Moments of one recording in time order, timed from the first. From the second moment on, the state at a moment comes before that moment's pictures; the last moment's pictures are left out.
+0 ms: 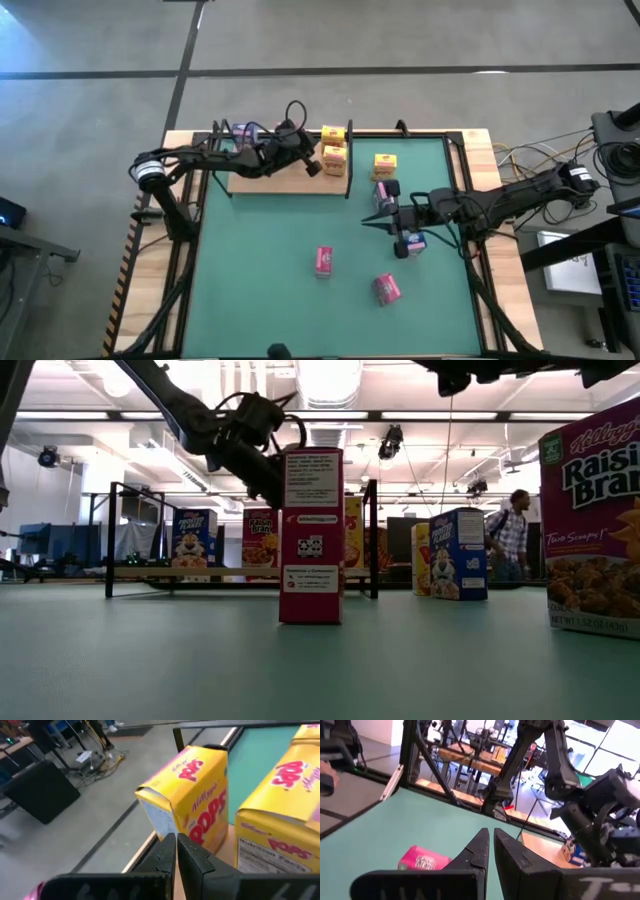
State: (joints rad) left arm 0.44 1.72 0.98 0.35 -0.32 0.20; right arm 0.17 1.04 0.58 0.39 0.06 -0.30
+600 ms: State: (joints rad) left arm 0.44 1.74 0.98 0.42 -0.23 0.14; right arm 0.17 1.01 0.56 0.40 0.05 -0.30
